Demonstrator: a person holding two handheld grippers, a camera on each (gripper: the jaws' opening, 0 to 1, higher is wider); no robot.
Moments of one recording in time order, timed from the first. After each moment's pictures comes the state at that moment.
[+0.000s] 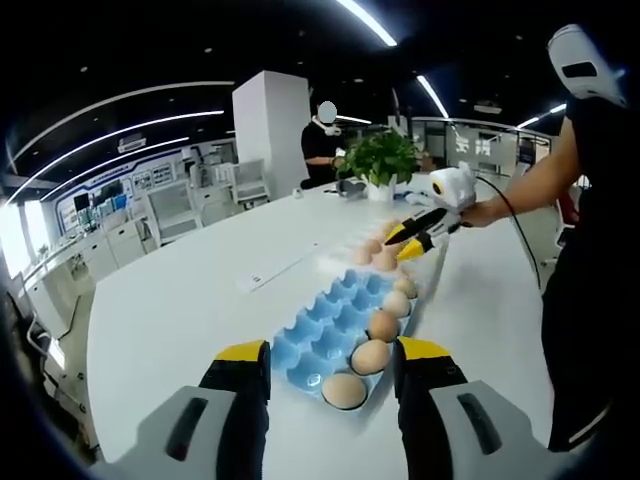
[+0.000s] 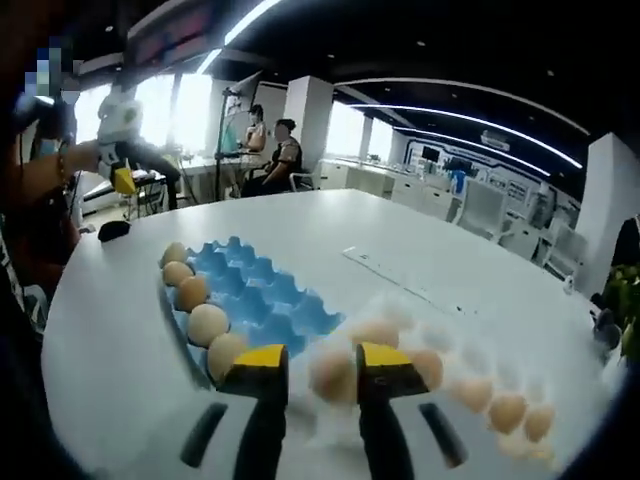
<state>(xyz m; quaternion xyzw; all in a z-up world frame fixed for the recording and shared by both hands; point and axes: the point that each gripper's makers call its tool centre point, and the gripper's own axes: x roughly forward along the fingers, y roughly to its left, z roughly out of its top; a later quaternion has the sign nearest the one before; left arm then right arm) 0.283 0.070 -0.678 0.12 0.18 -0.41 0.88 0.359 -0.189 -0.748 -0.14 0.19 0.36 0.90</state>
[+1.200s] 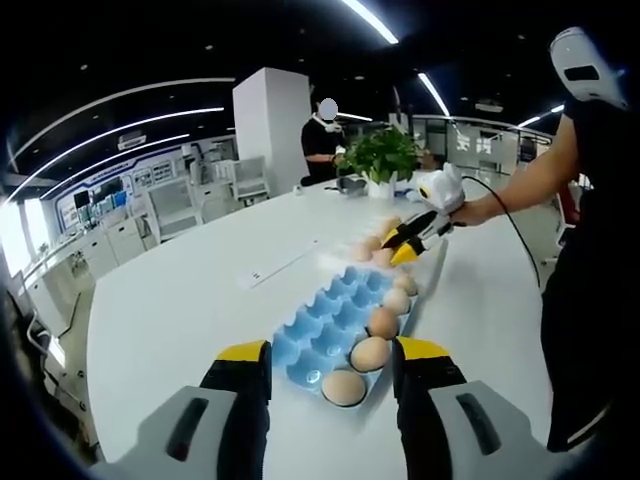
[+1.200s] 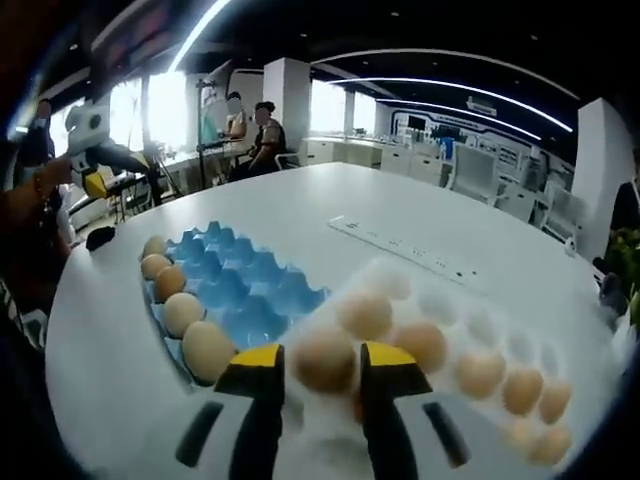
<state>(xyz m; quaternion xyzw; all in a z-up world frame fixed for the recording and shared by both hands) 0.282 0.072 -0.681 0.12 0.19 -0.41 0.88 0.367 -0.186 -0.773 -0.12 0.25 0.35 0.89</state>
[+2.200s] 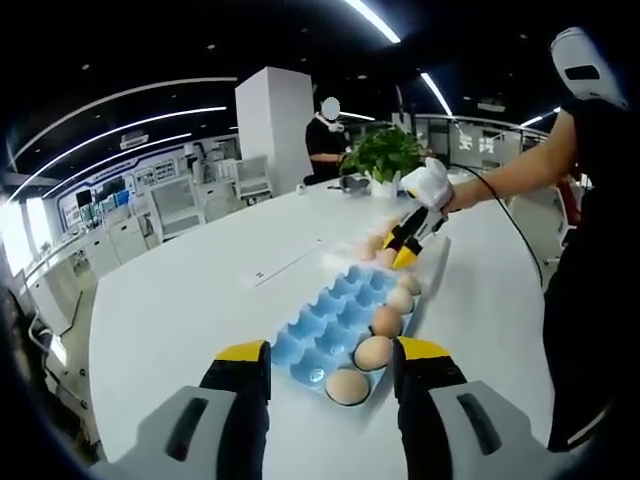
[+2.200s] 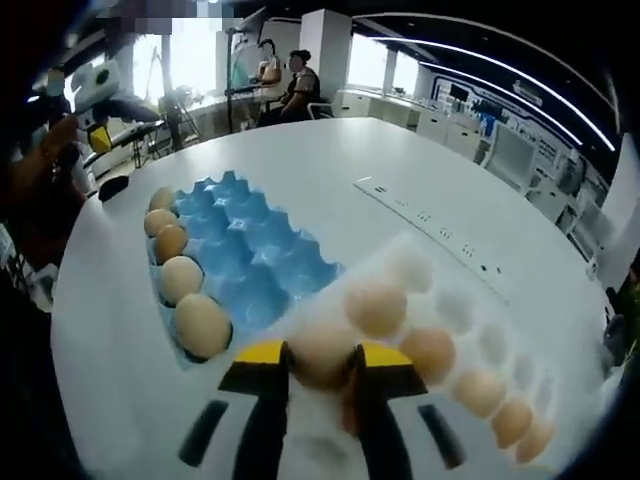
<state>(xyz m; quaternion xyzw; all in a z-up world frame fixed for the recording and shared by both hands) 0.284 0.075 -0.681 0.12 0.19 -0.41 0.89 0.368 -0.186 -0.789 -0.21 0.31 0.40 0.83</state>
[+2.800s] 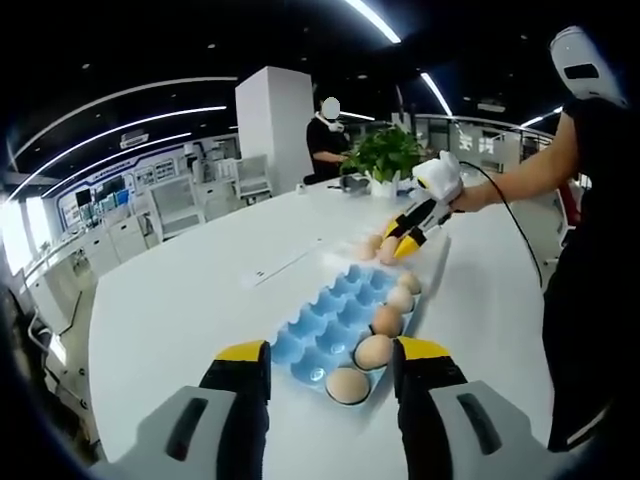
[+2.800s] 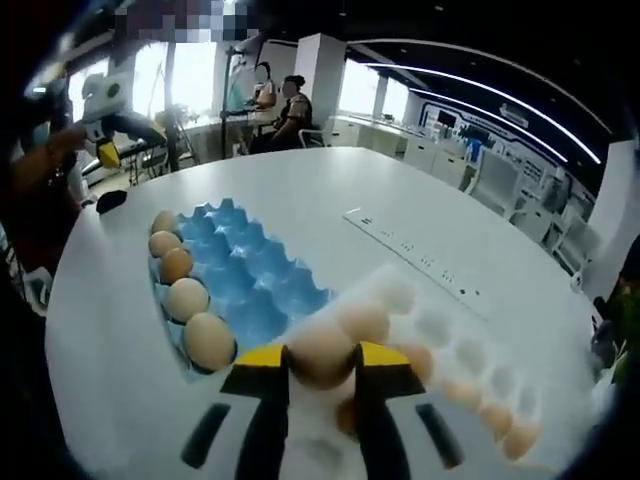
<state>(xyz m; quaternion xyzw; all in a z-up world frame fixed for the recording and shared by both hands) 0.285 0.076 -0.682 0.12 0.19 -0.41 0.89 0.366 -0.188 -0.758 -0.20 0.26 0.39 0.86</state>
